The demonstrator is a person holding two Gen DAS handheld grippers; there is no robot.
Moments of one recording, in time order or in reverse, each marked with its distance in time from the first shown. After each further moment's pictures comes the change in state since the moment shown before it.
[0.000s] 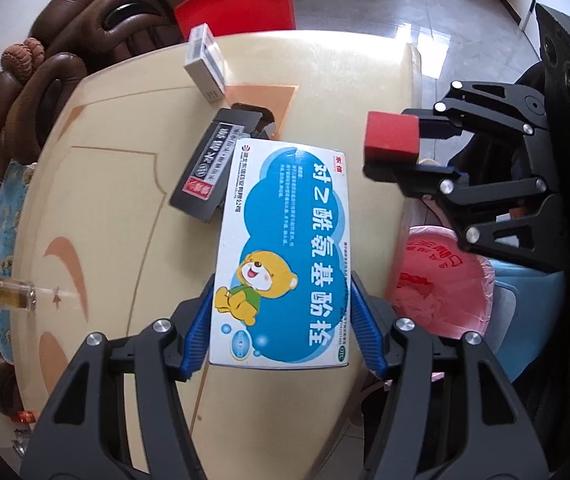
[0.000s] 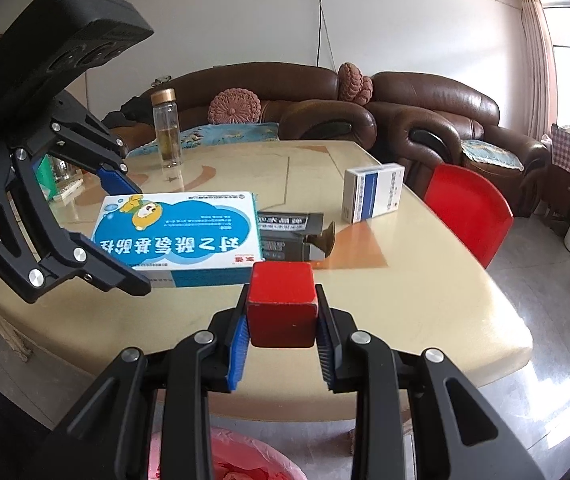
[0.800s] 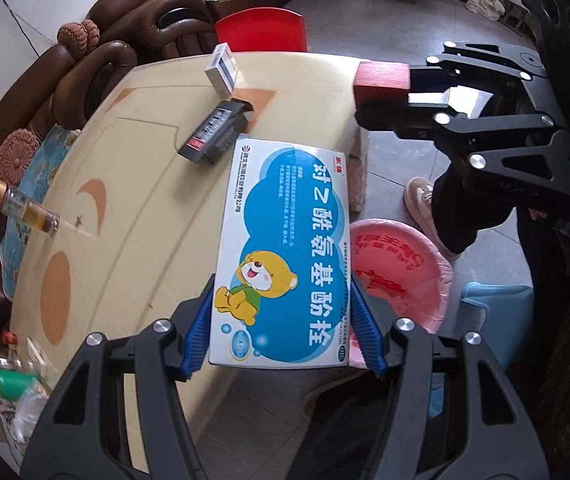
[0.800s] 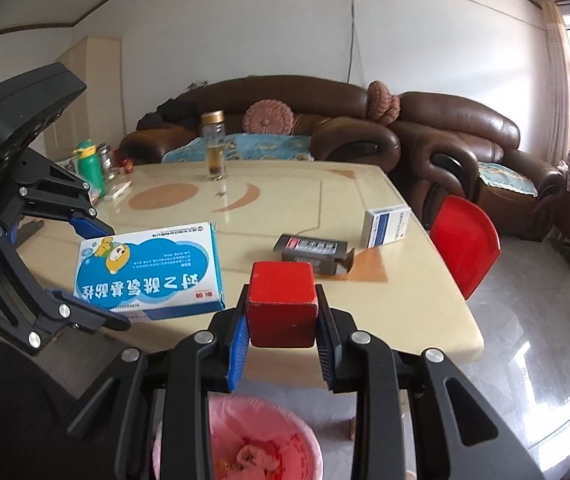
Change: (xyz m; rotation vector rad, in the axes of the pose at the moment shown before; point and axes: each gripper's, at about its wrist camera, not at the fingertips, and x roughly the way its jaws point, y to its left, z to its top) left arm -0.079 -0.086 -0.067 -0.169 -0.071 0.077; right arm -0.107 0.024 0.018 -0.086 0.010 0.093
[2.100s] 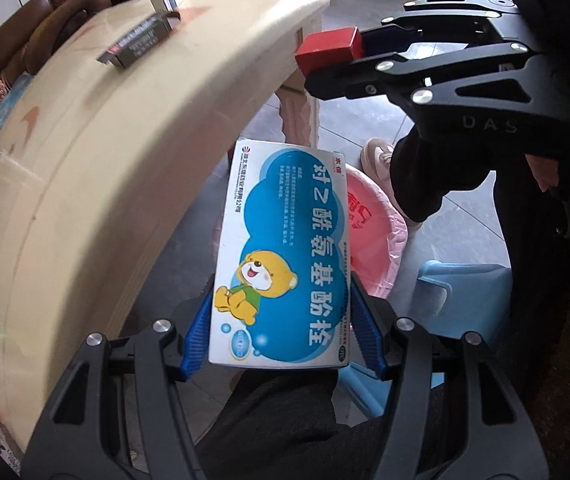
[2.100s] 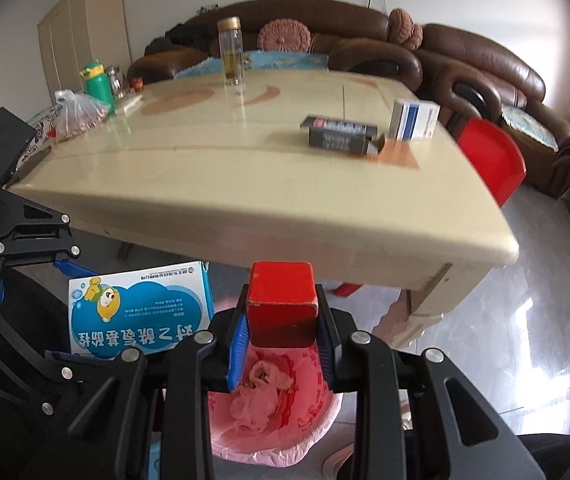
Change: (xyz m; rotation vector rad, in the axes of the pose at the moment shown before) left arm 0.069 -0.067 -0.067 -0.084 0.095 -0.144; right arm 0.034 0.015 -0.067 -0.007 0.315 0.042
